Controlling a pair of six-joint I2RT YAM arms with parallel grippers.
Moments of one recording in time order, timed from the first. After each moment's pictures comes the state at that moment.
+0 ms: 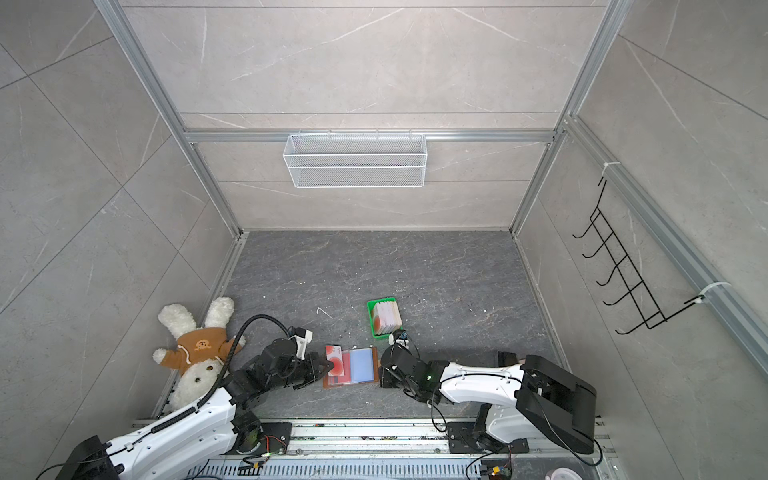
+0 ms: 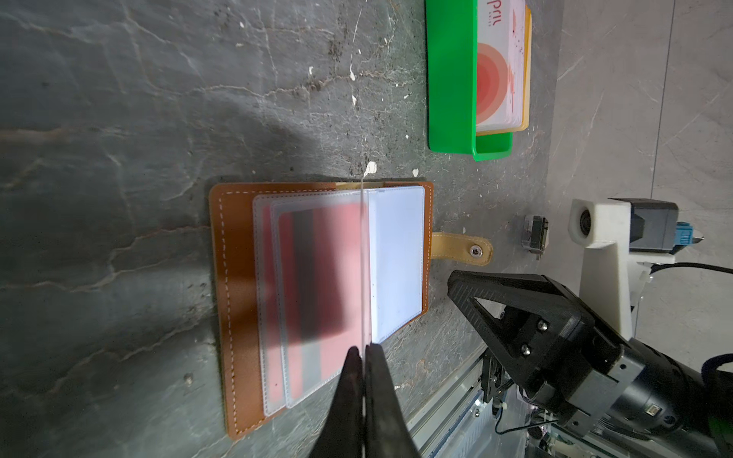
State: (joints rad) left arm -0.72 0.79 0.23 -0.16 0.28 -1.01; right arm 1.08 1.34 0.47 -0.01 0.10 1.00
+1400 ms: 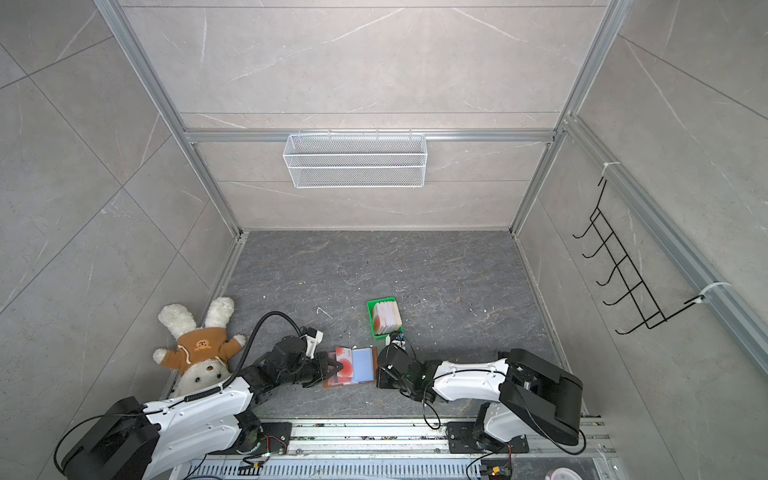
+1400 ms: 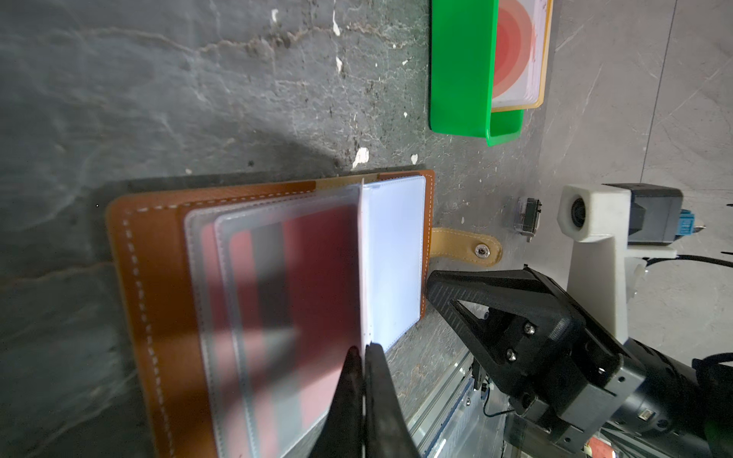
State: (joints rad) left arm -0.71 1.04 0.20 0.12 0.38 -1.02; right arm 1.08 1.42 0.48 0.05 0.07 1.03
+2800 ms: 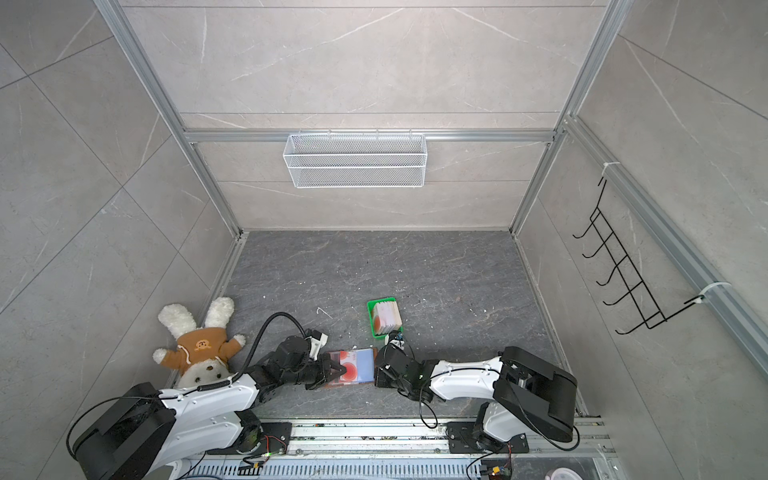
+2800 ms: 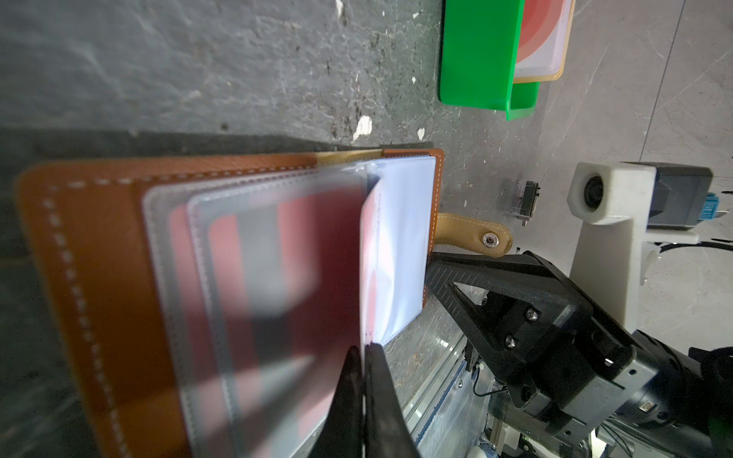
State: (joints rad) left arm -0.72 1.13 0.19 0.21 0.45 -1.05; right arm 1.08 1.46 0.49 0.07 0.09 1.05
